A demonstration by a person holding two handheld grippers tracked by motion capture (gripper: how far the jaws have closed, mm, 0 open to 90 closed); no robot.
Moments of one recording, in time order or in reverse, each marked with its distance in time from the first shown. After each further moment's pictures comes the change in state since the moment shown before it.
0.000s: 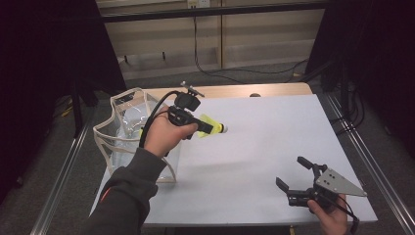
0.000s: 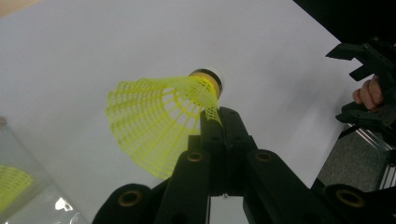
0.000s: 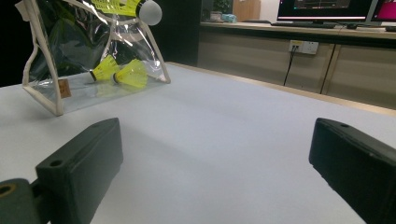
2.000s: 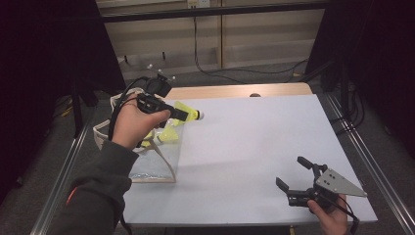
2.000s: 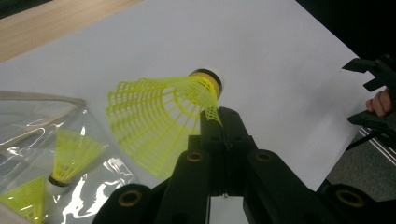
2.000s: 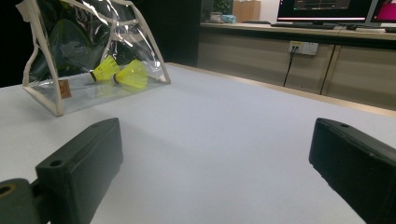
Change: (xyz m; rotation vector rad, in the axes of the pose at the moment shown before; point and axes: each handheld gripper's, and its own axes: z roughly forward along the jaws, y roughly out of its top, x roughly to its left) left arm 0.022 -0.003 -0.067 -0.038 0.092 -0.040; right arm 0.001 0.000 0.000 -0.002 0.001 -0.002
